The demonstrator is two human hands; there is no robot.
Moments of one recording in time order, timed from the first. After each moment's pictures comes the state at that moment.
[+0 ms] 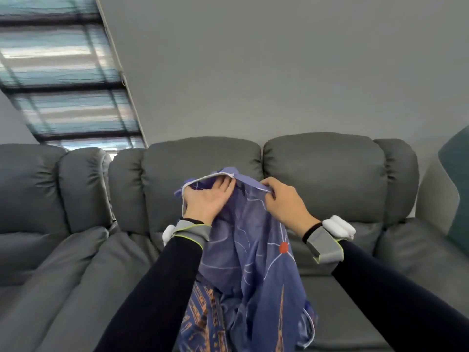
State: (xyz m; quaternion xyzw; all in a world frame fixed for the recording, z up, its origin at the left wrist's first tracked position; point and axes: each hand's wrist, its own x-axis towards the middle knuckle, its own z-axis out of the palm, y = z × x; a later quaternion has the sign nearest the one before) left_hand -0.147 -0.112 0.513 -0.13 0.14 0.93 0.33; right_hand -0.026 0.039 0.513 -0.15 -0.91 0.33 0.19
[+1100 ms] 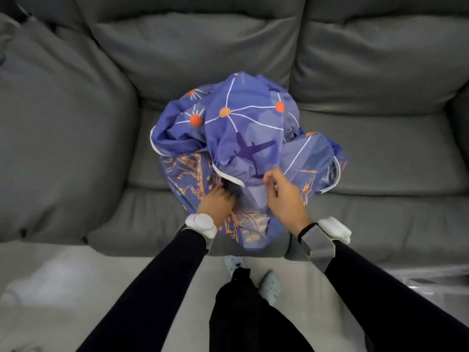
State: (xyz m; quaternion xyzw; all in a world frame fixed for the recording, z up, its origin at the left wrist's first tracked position) left_hand -0.008 -0.215 -0.014 -0.53 -0.82 0.12 -0.17; right_hand 0.082 -0.050 0.073 -0.26 -0.85 0.45 -0.03
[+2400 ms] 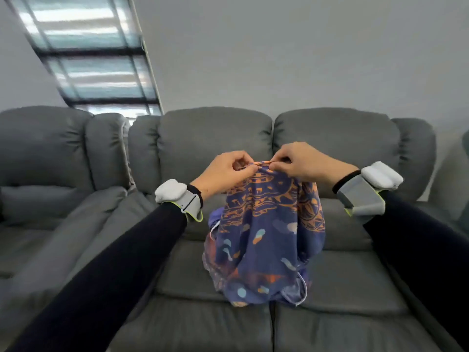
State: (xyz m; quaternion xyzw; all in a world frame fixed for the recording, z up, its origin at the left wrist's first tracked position) left_hand -0.040 -0.133 0.534 -0.37 -0.79 -0.48 -0.09; right_hand 0.038 0.051 0.573 0.02 -0.99 0.15 0.06
